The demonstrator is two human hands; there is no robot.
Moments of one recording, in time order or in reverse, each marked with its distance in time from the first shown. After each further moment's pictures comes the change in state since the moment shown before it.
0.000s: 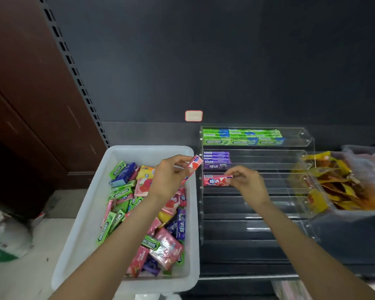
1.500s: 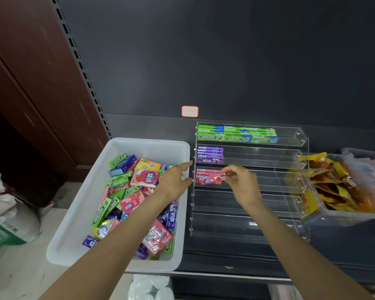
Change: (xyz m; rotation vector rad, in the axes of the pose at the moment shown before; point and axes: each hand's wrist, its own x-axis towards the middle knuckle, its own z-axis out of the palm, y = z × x) left_hand -0.019 -0.006 0.038 0.266 -0.167 -0.107; right_hand -0.009 0.010 -0.007 -0.274 0.045 -0.123
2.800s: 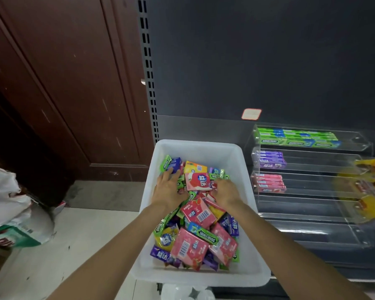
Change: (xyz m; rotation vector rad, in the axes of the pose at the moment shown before) left_hand 0.007 -0.168 -0.097 0.247 0.022 -0.058; right_hand 0.018 -0.115 0.174 -0.432 -0.353 0.188
